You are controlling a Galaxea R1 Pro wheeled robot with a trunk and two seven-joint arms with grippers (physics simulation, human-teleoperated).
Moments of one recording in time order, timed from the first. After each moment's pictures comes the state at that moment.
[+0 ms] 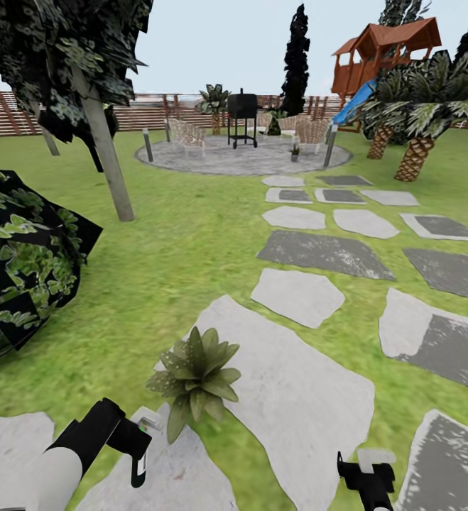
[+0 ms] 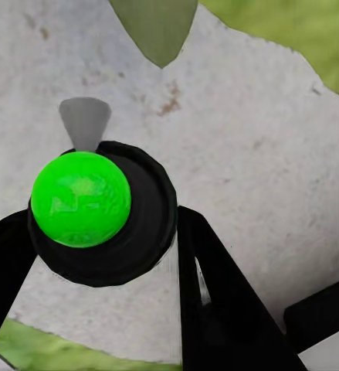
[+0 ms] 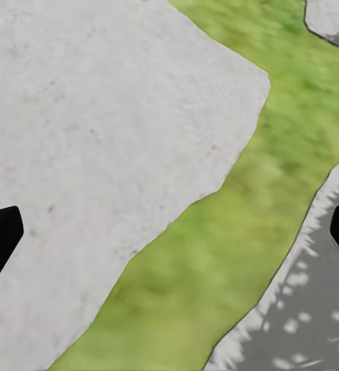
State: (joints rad) left arm -0.66 0.10 0.06 -0.43 -0.58 0.60 -0.67; right arm -0.46 -0.09 0.09 -0.12 0.01 -0.45 -0.26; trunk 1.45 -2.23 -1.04
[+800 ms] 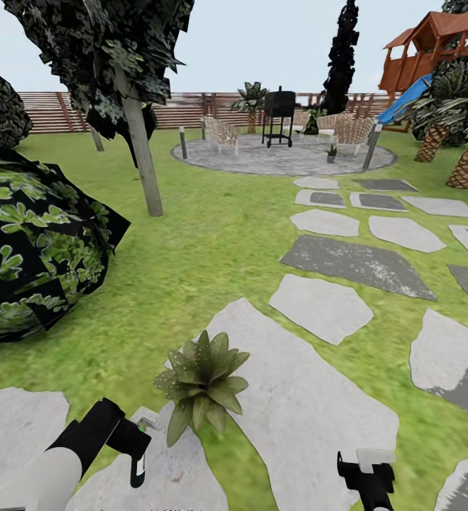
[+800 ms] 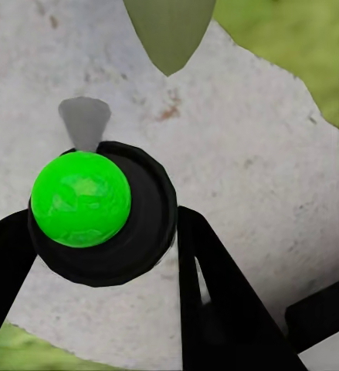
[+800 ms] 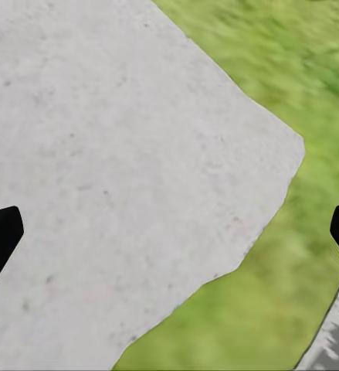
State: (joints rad) left arm -0.66 0.10 0.06 -0.43 -0.59 0.60 -0.67; right arm -0.46 -0.09 0.09 -0.12 0.01 -0.45 -0.26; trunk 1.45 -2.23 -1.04
